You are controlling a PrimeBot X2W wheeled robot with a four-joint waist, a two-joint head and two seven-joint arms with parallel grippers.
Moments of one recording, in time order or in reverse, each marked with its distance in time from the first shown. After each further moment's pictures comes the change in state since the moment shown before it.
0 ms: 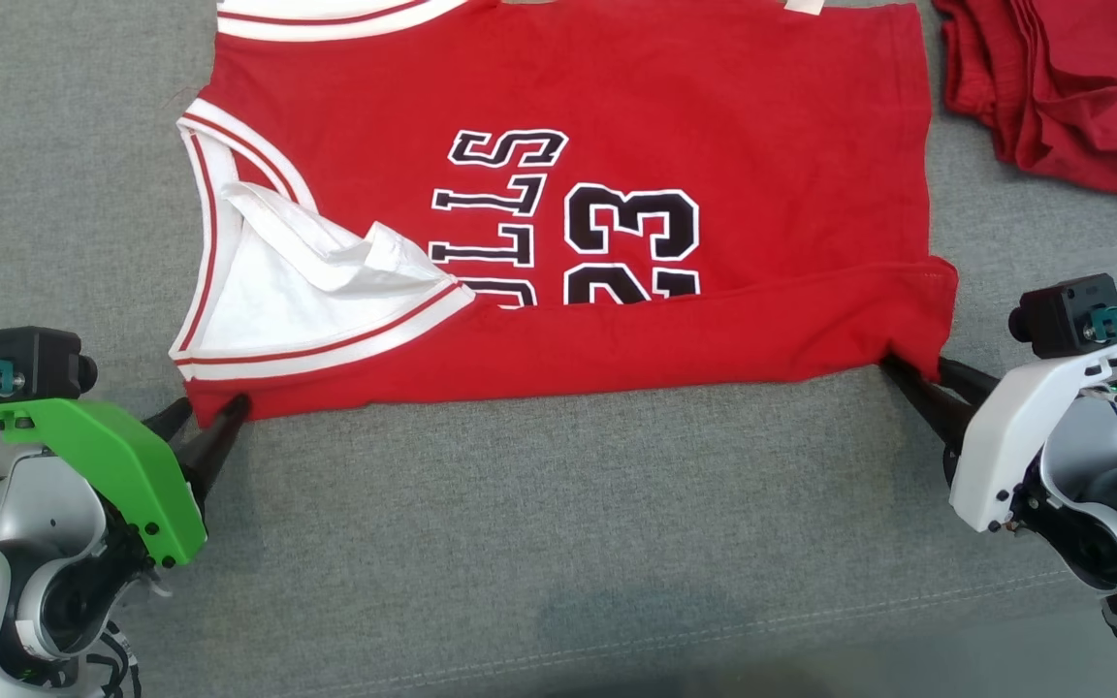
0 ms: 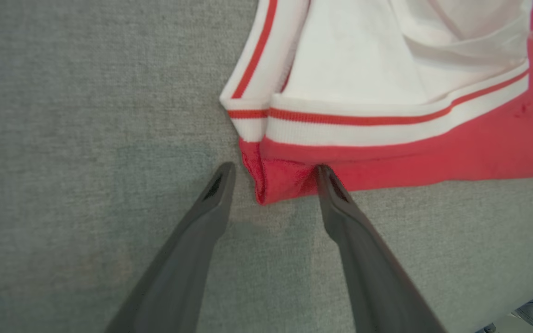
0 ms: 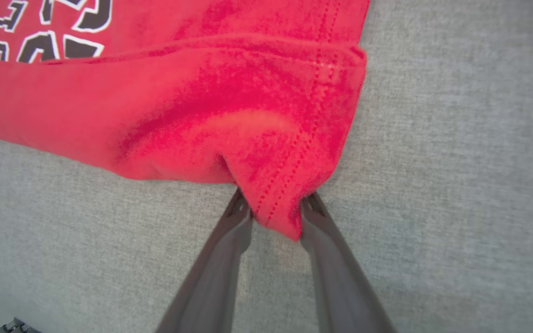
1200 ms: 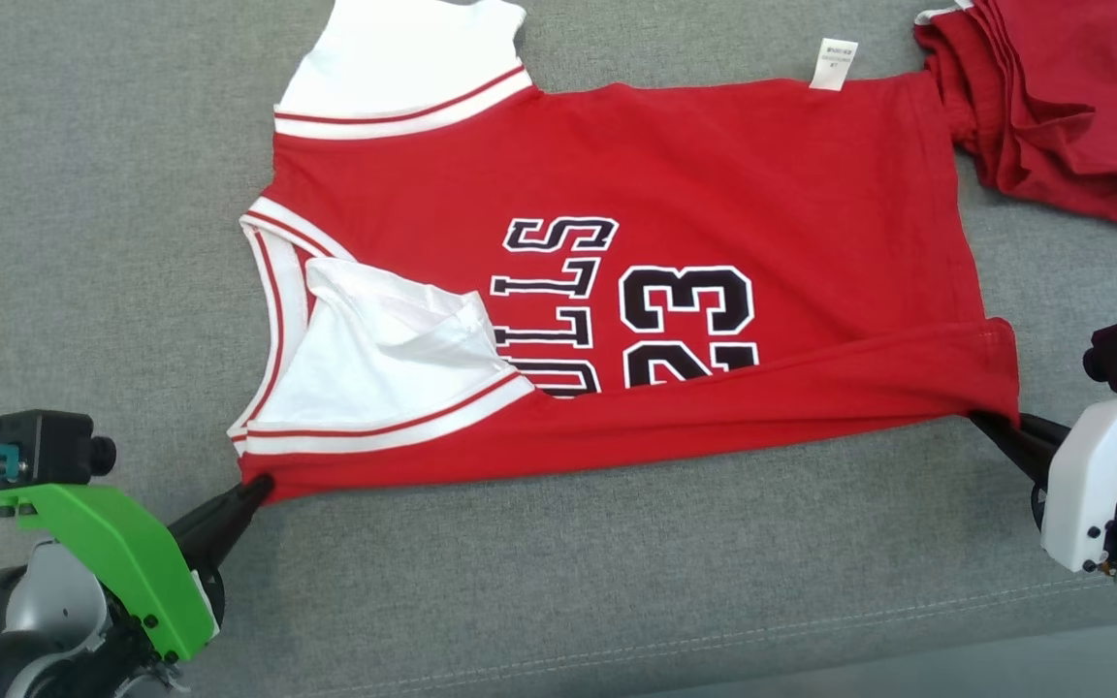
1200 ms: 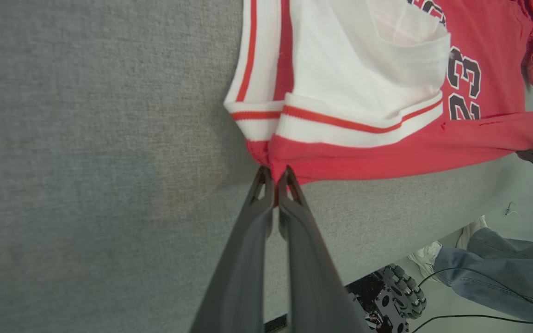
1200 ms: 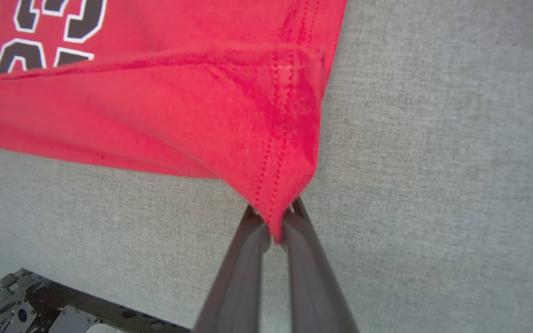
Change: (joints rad) left arm 0.176 -0.018 0.073 -0.159 -0.156 -0.008 0.058; right arm 0.104 -0.123 -0.060 -0.026 0.063 0.016 0.074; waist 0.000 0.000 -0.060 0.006
